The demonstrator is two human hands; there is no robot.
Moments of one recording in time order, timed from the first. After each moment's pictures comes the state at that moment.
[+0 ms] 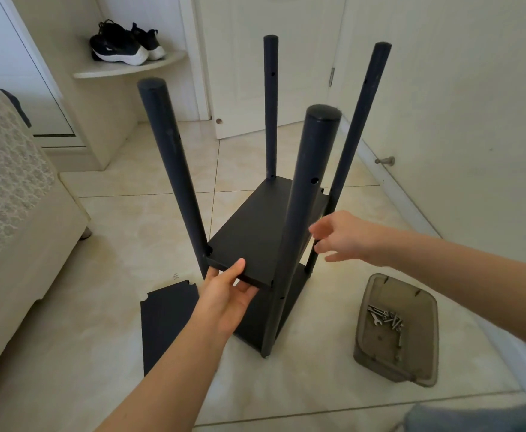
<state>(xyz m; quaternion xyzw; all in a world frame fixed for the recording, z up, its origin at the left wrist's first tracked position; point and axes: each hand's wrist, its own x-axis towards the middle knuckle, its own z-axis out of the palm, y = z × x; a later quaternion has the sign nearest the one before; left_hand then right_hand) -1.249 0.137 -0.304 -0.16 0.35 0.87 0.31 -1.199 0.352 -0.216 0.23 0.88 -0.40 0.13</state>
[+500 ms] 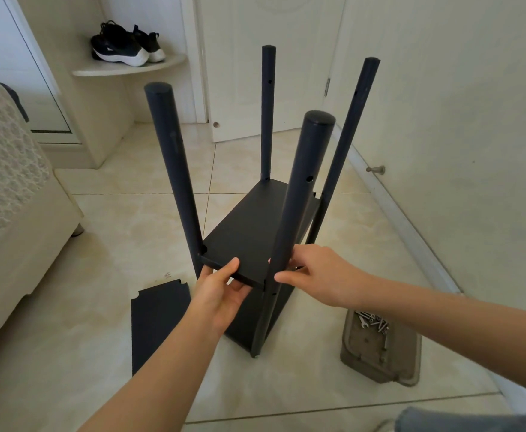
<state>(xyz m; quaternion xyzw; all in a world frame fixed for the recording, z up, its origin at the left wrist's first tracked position) -1.243 0.139 -0.305 -0.15 0.36 0.87 0.30 -1.155 0.295 -0.214 0.06 0.94 -0.32 0.08</state>
